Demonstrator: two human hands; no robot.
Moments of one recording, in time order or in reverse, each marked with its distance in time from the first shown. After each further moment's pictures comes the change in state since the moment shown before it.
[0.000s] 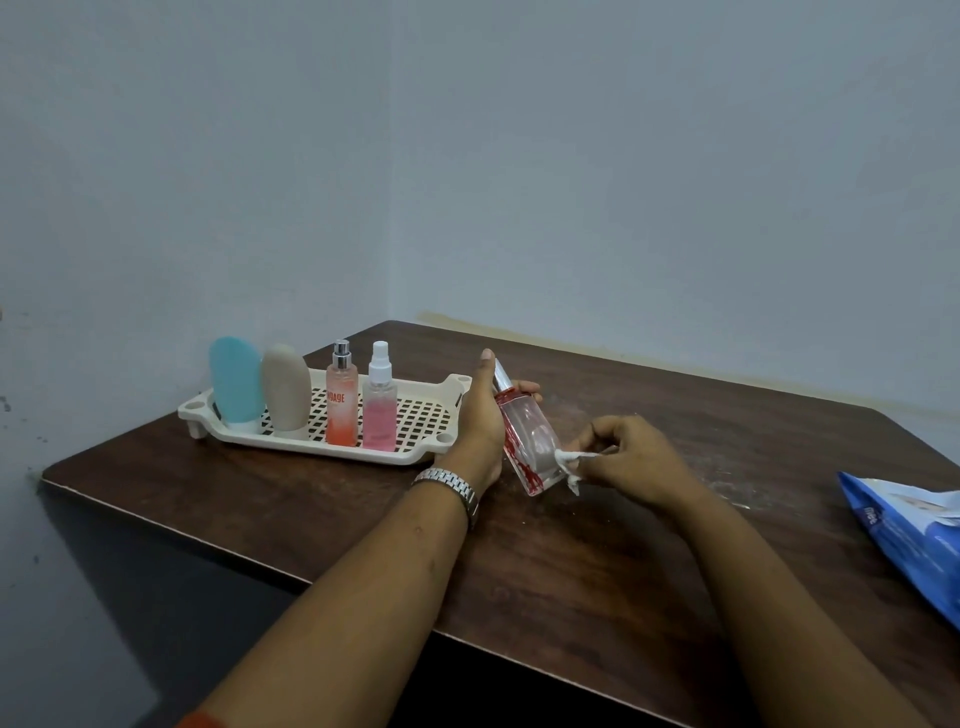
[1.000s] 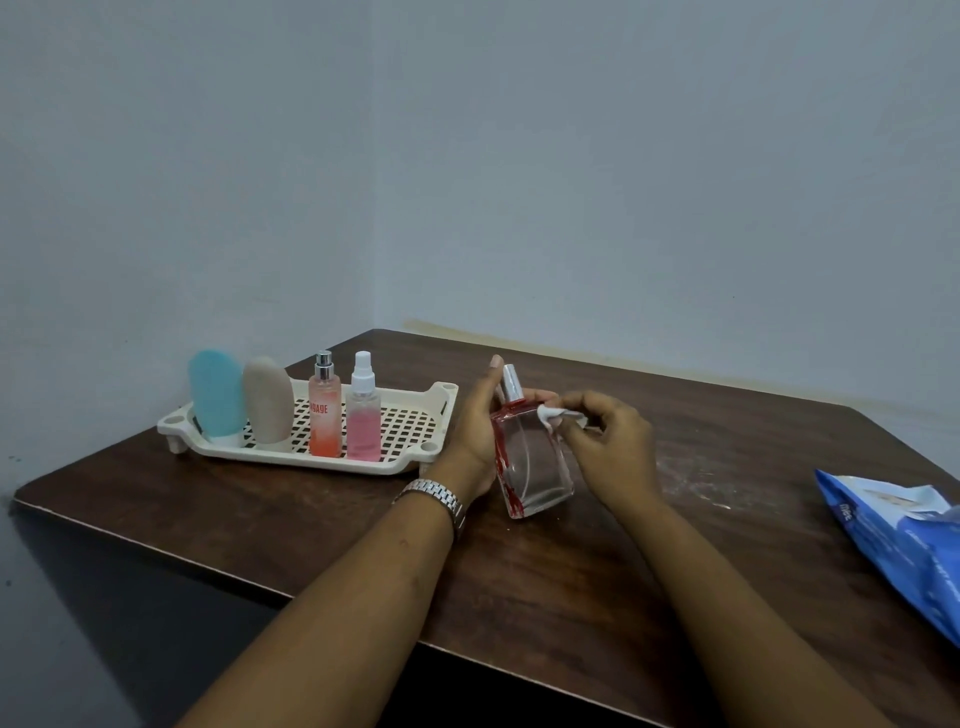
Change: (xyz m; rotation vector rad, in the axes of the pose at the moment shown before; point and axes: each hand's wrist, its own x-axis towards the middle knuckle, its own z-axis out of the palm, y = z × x) left_hand -0.009 0.002 0.005 -0.042 -0.325 -0.061; right_hand 0.006 -0.003 0.017 0.190 0.444 -0.214
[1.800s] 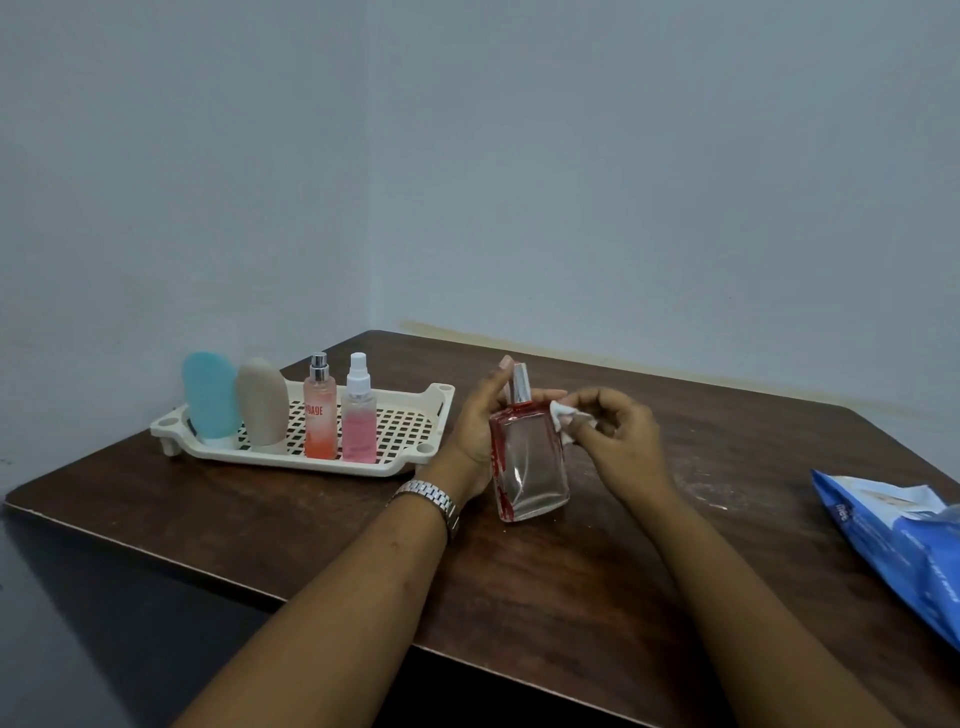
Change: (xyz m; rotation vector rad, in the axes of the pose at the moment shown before) left_hand -0.009 0.005 0.002 0.077 -0.090 0.025; right_hand 0.006 0.011 -0.012 0.213 -0.093 0.066
